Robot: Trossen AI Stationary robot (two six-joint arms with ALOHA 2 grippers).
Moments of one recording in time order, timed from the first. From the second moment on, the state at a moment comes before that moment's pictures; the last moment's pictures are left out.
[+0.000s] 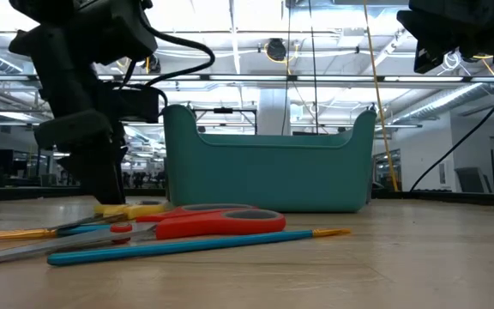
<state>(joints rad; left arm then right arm) -0.25 1.61 0.73 -0.44 -0.20 -0.51 0.41 0.64 0.07 0.82 0.31 -0.06</state>
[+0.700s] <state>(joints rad) -0.25 1.61 0.73 -0.49 -0.19 -0.47 0.41 0.64 0.07 0.82 0.31 -0.06</state>
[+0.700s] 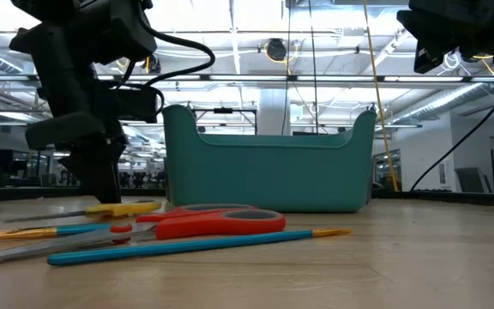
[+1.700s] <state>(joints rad) -0.35 1.20 0.73 -0.55 -0.39 -0.54 0.41 0.64 0.07 0.82 0.32 -0.06</state>
